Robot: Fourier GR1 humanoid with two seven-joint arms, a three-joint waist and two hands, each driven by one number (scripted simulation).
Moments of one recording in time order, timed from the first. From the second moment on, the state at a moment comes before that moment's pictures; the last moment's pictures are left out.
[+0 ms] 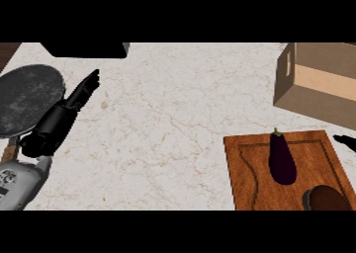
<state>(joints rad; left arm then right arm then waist) -0.30 0.55 -0.33 -1.48 0.20 0.08 -0.12 -0.07 -1.17 0.22 -2.16 -0.26 0.36 1.06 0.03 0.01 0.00</state>
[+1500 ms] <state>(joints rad) -0.23 0.47 -0.22 -1.54 0.10 0.01 -0.08 -0.14 -0.91 0.49 -1.90 0.10 0.37 1.03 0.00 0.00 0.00</state>
